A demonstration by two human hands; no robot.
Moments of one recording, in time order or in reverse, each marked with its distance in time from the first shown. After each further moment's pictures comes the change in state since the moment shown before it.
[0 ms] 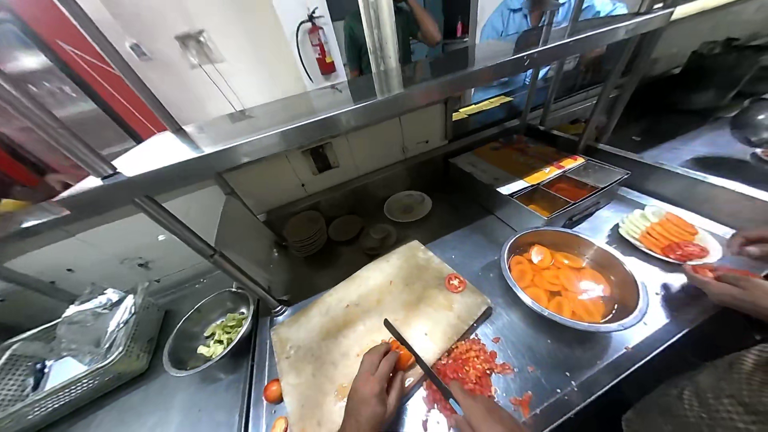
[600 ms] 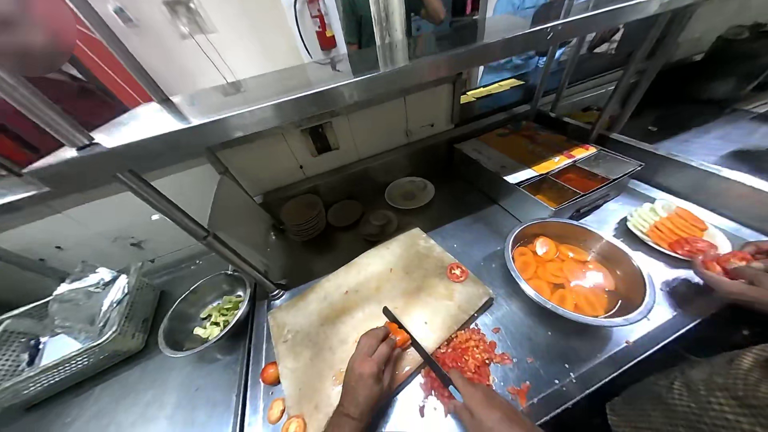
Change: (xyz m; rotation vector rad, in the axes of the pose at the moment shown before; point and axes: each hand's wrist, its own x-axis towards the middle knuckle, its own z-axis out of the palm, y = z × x) left_hand 0.007 -0.010 0.003 -0.002 0.049 0.034; right_hand 0.004 0.002 -0.001 0.030 -0.009 0.028
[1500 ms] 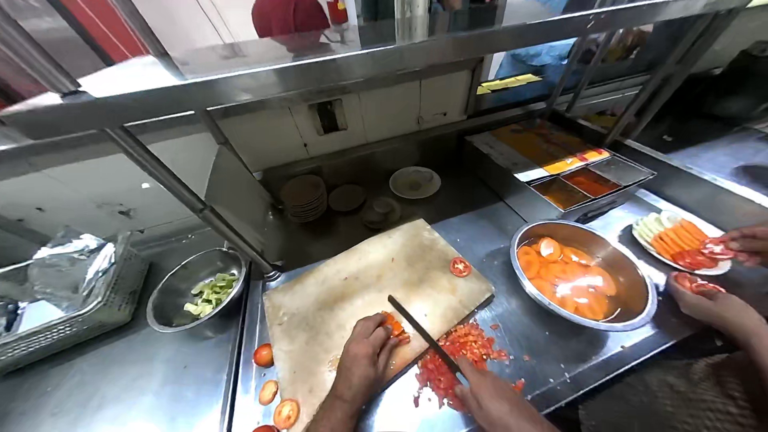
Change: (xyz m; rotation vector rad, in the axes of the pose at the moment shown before) left_hand 0.004 0.000 -0.005 -0.081 -0.102 -0.144; right_hand -0.007 0.006 -0.013 -0.087 0.036 0.076
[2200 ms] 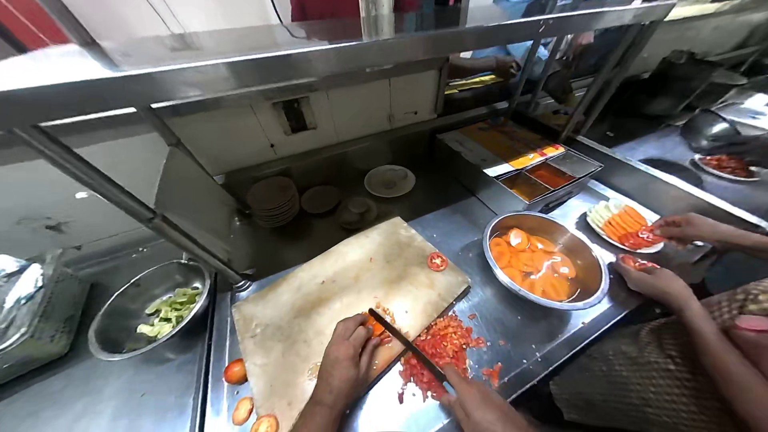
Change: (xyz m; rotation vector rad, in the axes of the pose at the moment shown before) left_hand 0.001 -0.004 0.000 0.004 0.007 0.033; right_hand -0.018 -0.004 0.018 0.052 0.000 0.056
